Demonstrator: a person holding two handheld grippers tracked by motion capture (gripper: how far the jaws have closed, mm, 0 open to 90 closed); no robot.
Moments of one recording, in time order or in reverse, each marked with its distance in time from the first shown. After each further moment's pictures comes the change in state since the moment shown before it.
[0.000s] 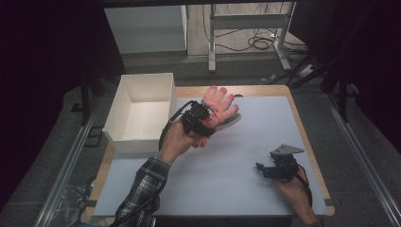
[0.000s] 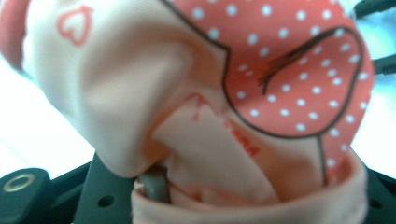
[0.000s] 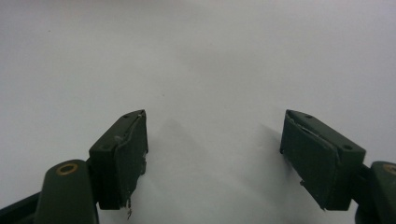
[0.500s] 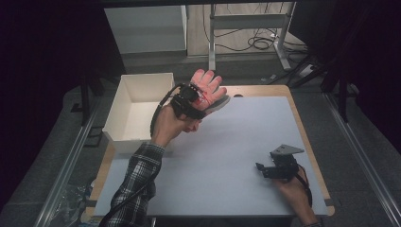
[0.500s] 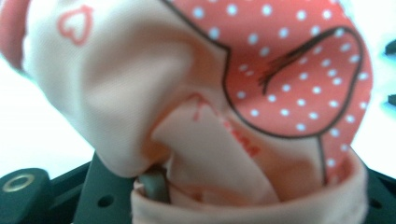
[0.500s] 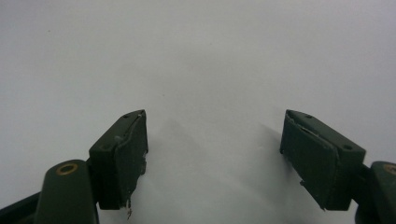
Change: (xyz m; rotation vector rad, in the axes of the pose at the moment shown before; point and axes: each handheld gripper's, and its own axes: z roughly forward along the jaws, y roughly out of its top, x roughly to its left) left arm 0.043 0.016 -0.032 -0.010 0.063 -0.095; right arm 0.000 0.000 0.000 0.000 0.000 0.000
